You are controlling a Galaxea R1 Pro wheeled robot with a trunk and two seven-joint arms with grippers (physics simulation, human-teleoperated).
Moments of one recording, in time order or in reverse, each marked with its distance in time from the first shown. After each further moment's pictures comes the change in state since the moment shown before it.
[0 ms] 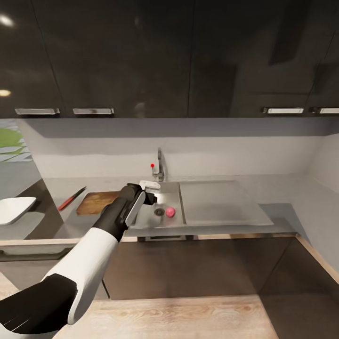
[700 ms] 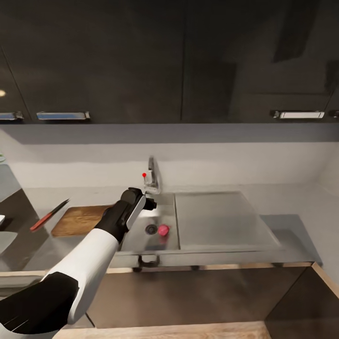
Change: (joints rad) left arm -0.001 -0.001 -0.001 0.078 0.001 -0.010 -0.005; right arm 0.000 0.001 0.001 0.006 0.000 0.000 0.003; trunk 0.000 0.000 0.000
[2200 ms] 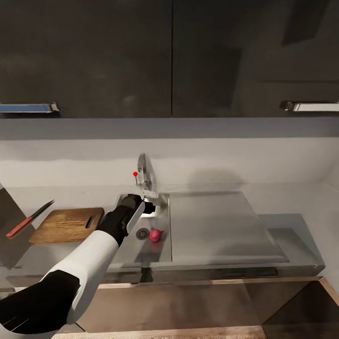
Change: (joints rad) left arm 0.001 0.006 0.000 0.111 -0.001 -0.134 -0.002; right arm 0.000 -0.002 0.003 0.000 0.003 -0.004 -0.001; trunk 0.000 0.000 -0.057
